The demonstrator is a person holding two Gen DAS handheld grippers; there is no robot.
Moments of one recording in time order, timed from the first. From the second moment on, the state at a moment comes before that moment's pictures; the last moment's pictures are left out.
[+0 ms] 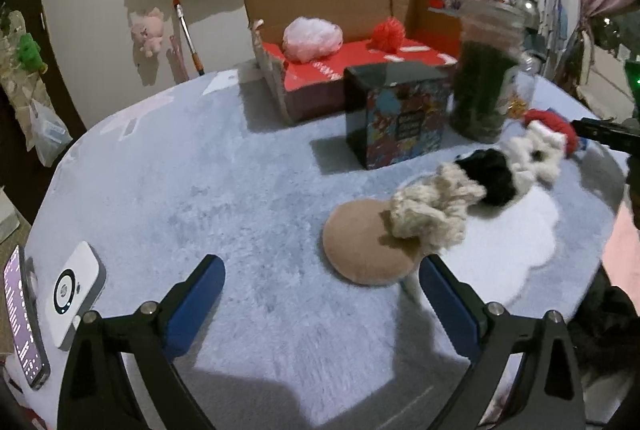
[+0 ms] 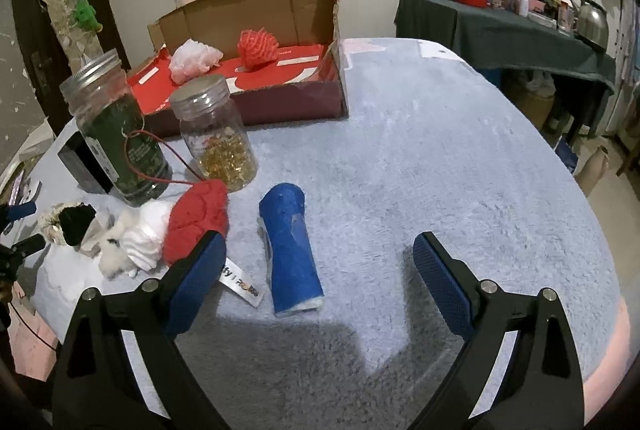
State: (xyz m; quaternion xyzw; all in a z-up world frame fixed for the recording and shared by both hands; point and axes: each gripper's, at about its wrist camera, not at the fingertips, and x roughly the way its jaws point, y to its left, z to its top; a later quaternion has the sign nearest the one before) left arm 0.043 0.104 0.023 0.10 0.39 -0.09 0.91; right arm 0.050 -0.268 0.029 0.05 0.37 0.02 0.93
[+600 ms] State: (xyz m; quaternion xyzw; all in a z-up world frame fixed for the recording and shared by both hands) left arm 0.047 0.108 0.050 0.04 0.35 -0.10 0.93; right arm 0.036 -0.246 0.050 0.02 0.32 0.05 0.95
